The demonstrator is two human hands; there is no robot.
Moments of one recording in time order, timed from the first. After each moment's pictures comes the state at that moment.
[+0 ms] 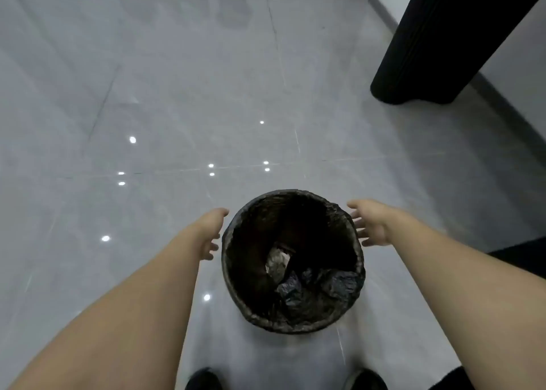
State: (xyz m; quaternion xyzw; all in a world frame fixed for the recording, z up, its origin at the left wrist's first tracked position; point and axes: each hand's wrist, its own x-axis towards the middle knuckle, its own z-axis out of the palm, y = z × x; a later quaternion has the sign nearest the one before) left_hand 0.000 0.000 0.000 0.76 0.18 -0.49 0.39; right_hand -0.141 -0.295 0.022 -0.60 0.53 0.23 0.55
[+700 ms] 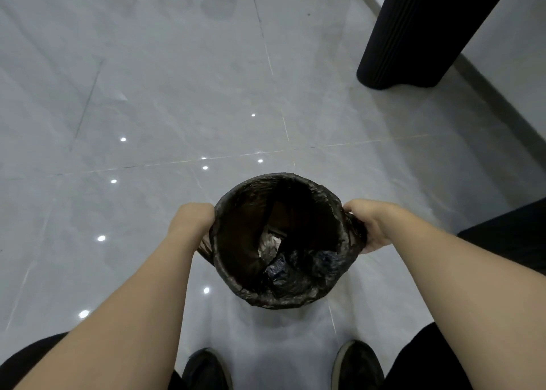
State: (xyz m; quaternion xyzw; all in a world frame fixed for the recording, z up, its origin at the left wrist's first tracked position) left_hand -0.022 0.000 0.027 0.88 0.11 -0.31 0.34; right_hand -0.179 -0.276 0.044 -0.60 0.54 0.30 0.50
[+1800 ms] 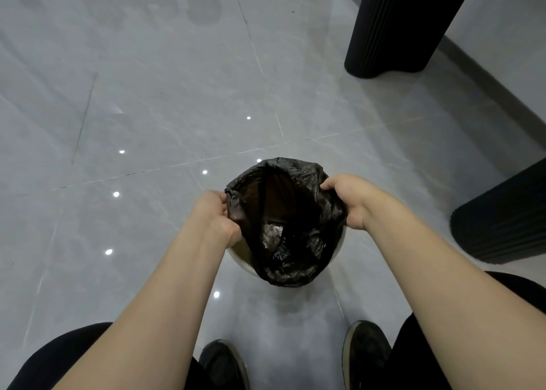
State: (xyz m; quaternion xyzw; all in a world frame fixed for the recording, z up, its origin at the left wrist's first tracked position) left_hand -0.085 -0.034 0.095 0.46 0.40 -0.37 0.70; right_hand -0.183 -0.216 0.089 -0.51 0.51 0.10 0.69
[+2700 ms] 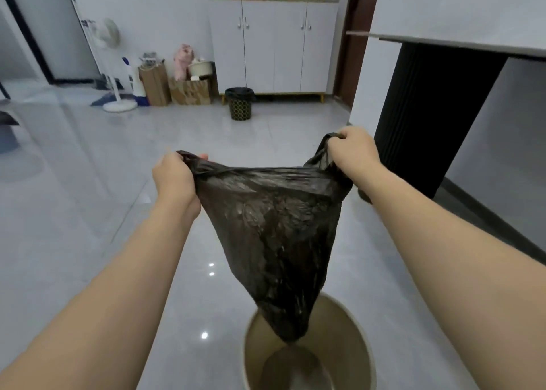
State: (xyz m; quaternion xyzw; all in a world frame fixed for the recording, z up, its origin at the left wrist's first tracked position) left_hand 0.087 -0.024 0.268 0.49 0.08 -0.05 0.87; right_hand -0.026 -0.258 0.305 -0.85 0.28 -0.28 0.36
